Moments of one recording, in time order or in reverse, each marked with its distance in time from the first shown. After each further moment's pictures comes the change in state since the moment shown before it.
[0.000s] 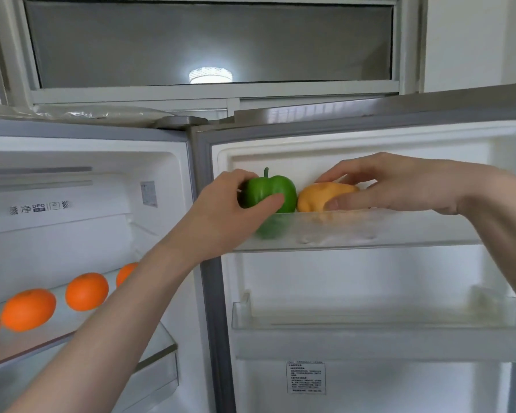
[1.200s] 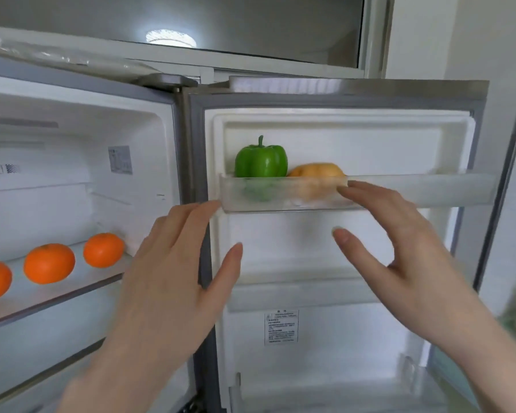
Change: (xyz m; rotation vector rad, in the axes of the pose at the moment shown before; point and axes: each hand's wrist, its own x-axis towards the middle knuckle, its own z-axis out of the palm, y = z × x) left_hand -0.139 -0.046 -0.006 0.272 0.266 0.247; right_hand -0.112 -0.012 0.134 -0.225 0.701 -0.129
